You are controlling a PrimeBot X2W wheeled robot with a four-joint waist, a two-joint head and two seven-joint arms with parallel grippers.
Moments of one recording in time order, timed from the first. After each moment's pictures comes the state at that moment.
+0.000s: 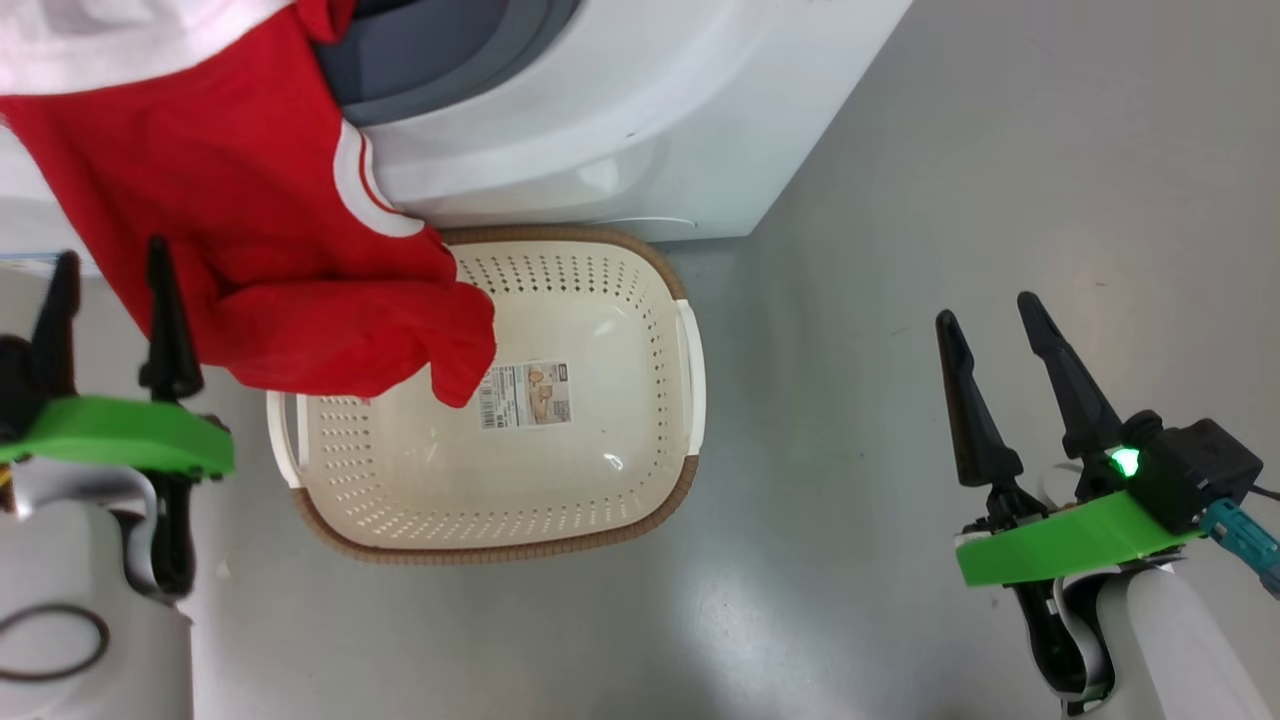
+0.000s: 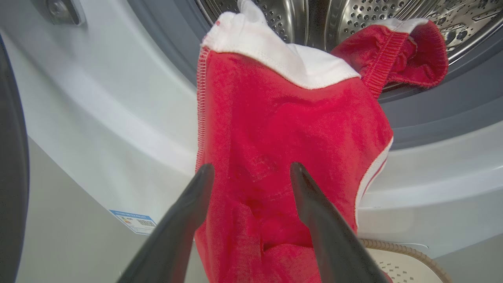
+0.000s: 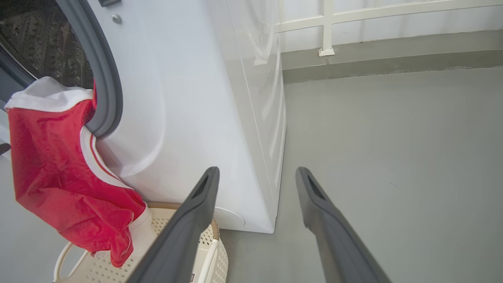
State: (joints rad) left arm -0.61 0.12 0.21 0.59 -0.21 -0.12 -0.26; right arm -0.22 -0.05 0.04 0.12 0.31 0.13 -0.26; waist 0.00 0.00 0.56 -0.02
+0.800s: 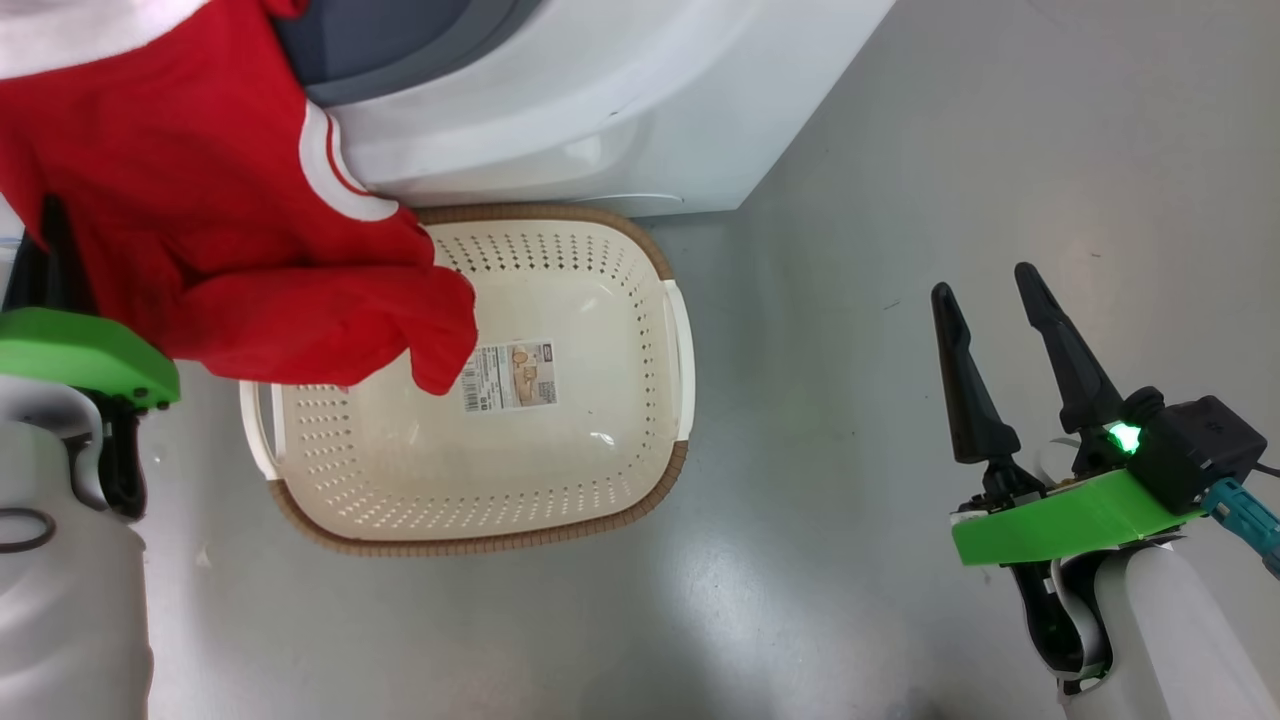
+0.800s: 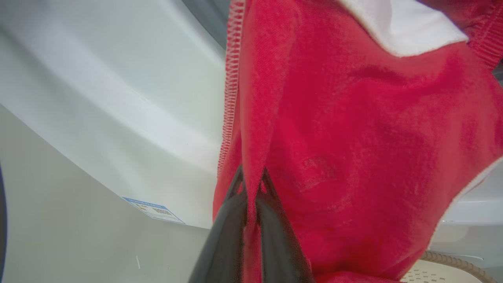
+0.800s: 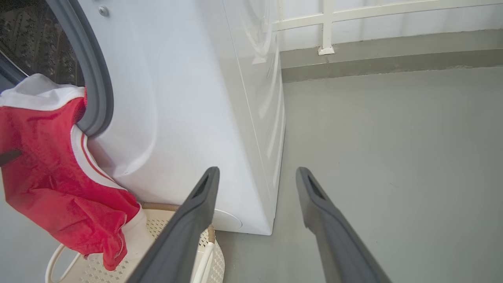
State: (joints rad) left arm -0.85 0.17 0.26 0.92 -0.17 -0.11 -0.26; right arm -0.26 -0.05 0.05 0.12 0.31 0.13 -0.26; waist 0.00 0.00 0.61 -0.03
